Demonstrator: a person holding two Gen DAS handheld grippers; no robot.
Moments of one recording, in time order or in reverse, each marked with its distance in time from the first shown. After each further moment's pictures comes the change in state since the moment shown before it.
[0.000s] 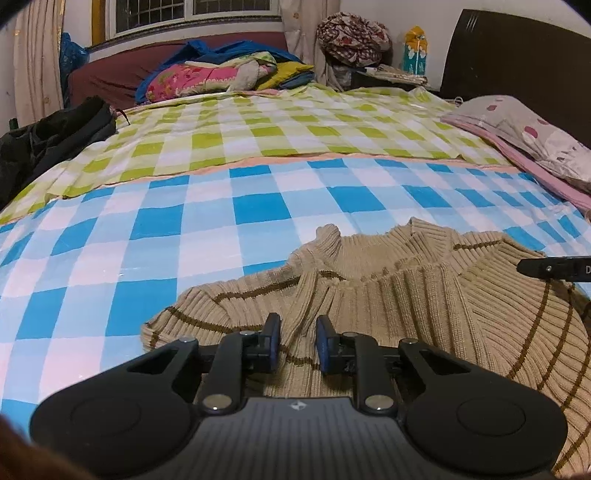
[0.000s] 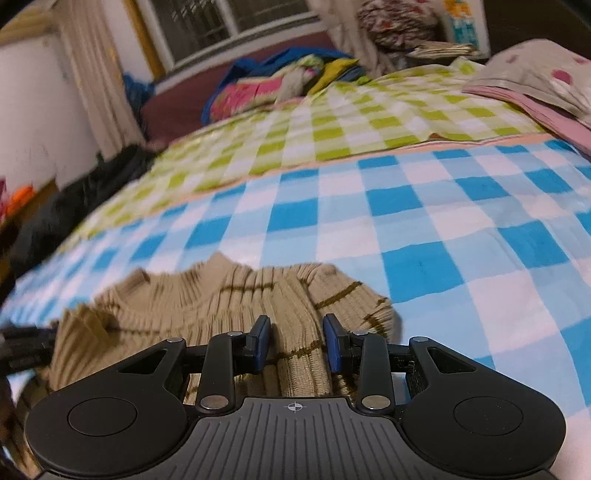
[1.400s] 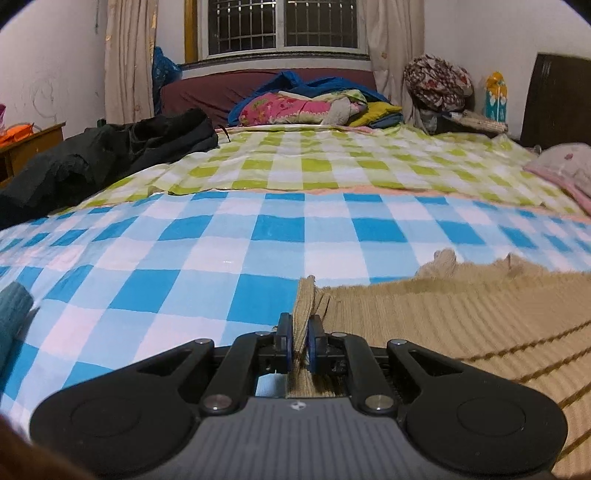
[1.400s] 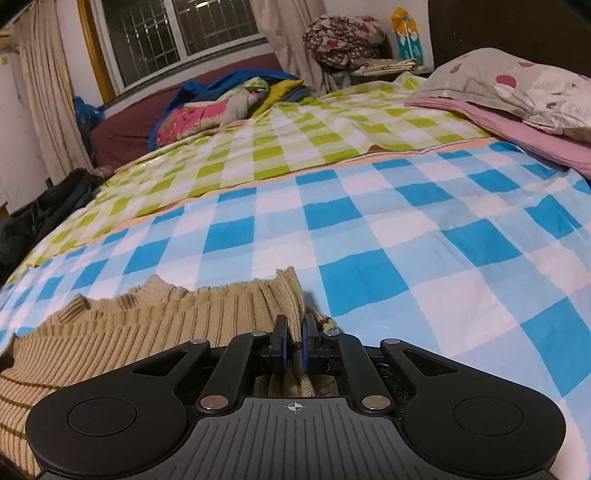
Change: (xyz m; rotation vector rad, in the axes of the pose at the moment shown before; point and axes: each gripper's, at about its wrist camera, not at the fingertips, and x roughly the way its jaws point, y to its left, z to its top) left arm -0.026 0.045 -0.030 -0.152 -0.154 0.239; right arm 0.000 -0.014 -0.007 0.079 -0.092 -0.173
